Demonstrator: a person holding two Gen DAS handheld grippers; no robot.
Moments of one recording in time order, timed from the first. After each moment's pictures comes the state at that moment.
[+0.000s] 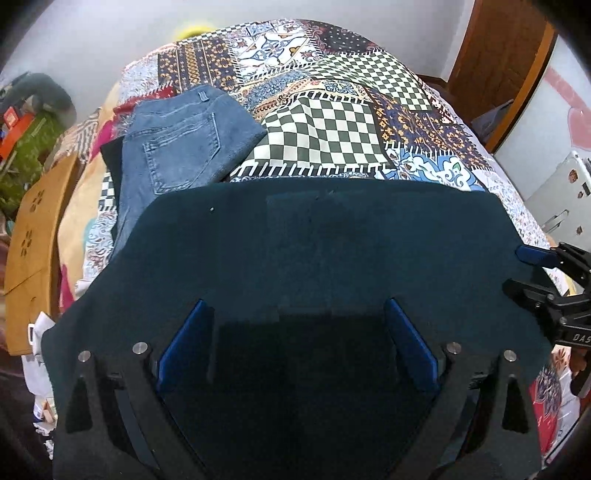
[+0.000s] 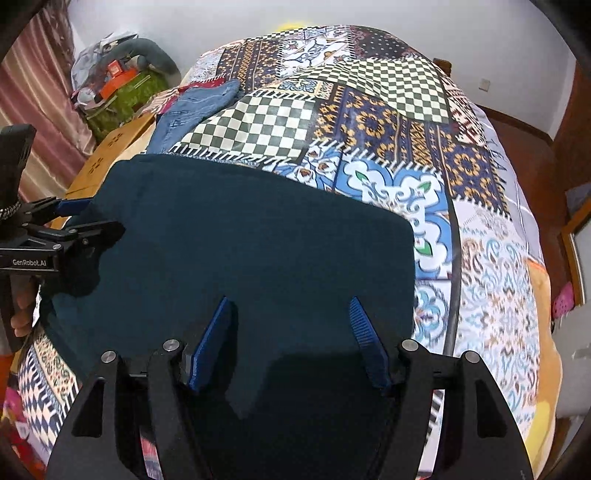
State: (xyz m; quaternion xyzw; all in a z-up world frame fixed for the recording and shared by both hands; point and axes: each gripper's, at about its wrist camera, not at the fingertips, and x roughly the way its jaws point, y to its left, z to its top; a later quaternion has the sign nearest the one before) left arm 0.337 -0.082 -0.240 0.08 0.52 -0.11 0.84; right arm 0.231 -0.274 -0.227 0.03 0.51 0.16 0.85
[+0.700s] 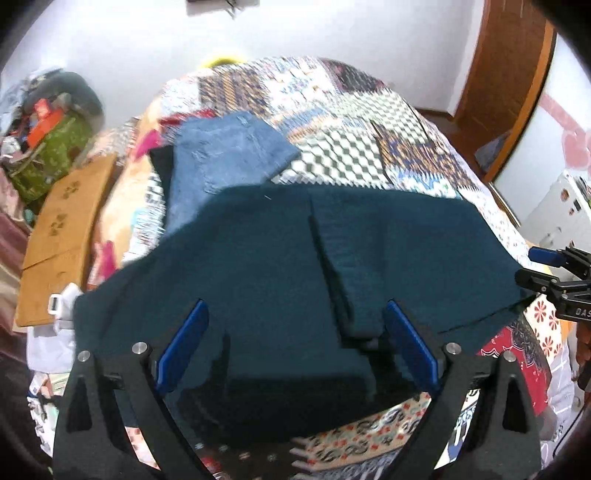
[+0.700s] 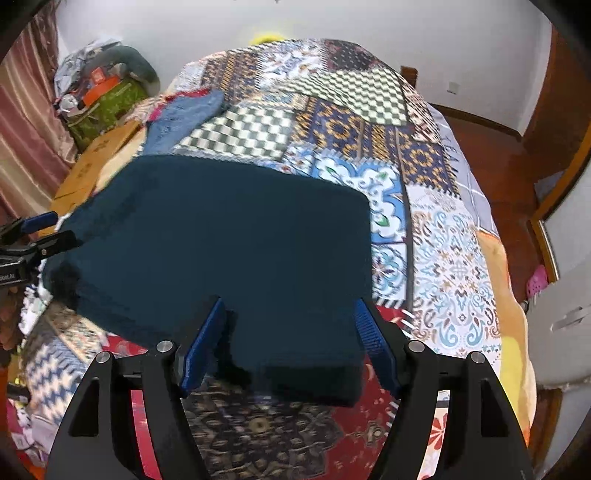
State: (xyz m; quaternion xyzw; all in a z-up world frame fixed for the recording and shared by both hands) left arm 0.261 -0.033 -0.186 0.04 0.46 -0.08 0.88; right arm 0.191 -0.268 -0.184 0.03 0.49 0.12 0.86
